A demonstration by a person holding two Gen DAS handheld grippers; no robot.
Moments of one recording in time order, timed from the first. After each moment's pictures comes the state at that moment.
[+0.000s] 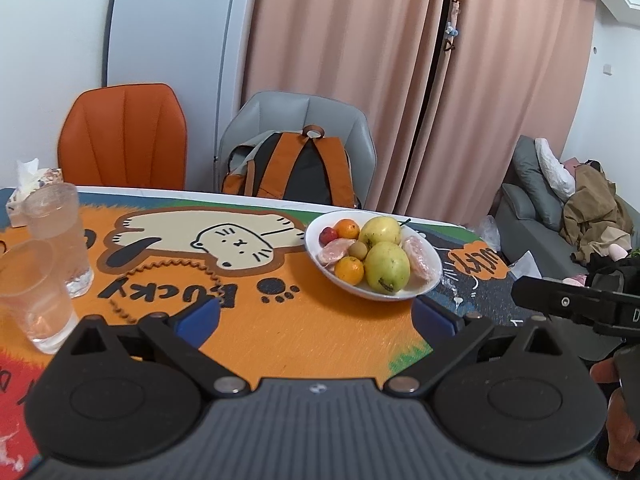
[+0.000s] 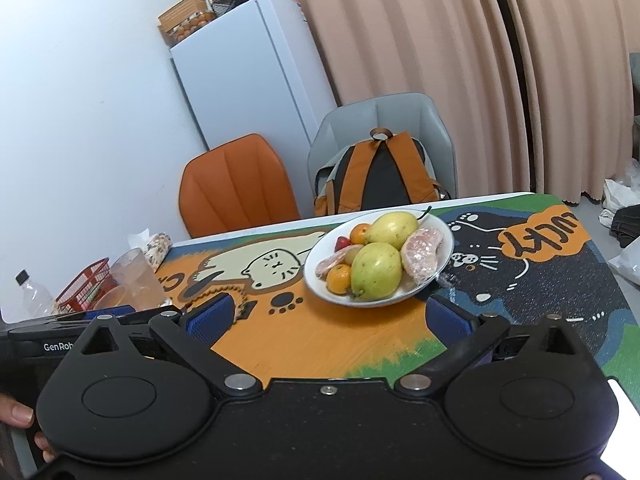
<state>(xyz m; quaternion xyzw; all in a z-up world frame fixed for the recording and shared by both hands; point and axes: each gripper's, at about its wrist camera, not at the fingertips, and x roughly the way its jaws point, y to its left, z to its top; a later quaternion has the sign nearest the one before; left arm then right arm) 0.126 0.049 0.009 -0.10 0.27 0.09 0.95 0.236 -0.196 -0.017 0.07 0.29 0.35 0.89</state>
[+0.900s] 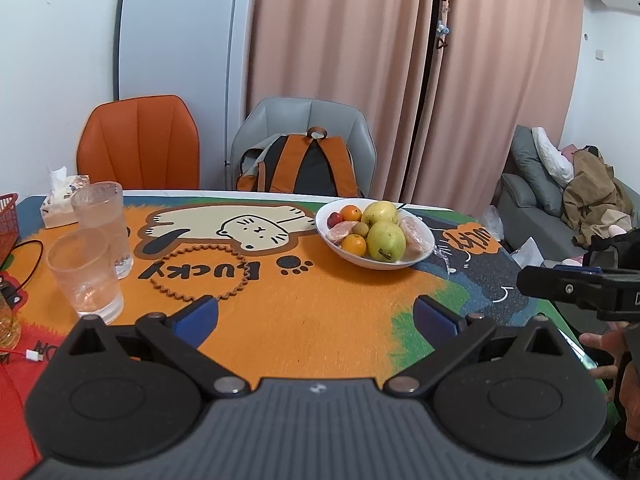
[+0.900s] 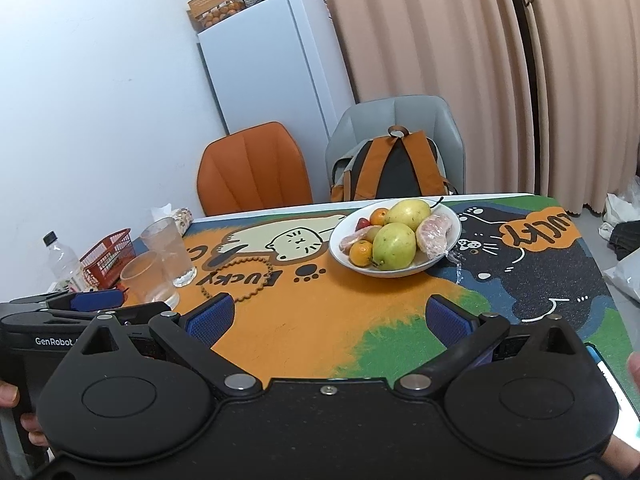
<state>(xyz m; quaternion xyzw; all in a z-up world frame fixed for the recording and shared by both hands) 0.054 0.035 0.023 -0.08 0.27 0.09 0.96 0.174 -0.209 0.002 0.04 0.28 0.36 0.89</state>
